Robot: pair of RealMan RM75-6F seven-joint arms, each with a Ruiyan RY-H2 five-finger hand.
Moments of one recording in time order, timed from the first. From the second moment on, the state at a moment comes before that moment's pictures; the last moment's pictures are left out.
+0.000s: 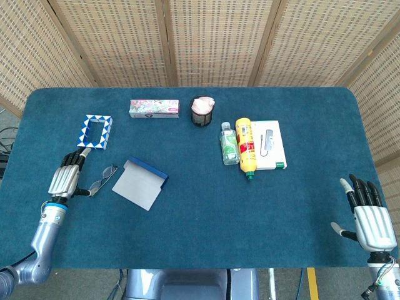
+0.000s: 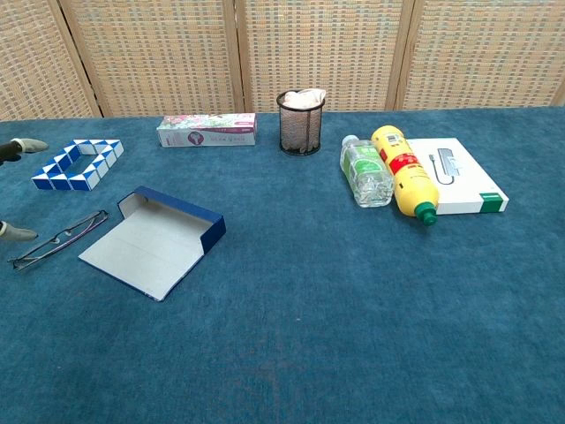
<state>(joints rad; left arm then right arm) -0.42 -1.49 -0.20 -1.29 1.17 1.02 0.02 0.08 -1.14 0.07 -1.60 -1.50 1.48 -0.09</state>
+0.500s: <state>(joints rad) -0.49 -1.63 -0.22 -1.03 1.14 0.96 0.01 0.09 -1.14 0.07 -1.61 -1.50 1.47 -0.09</state>
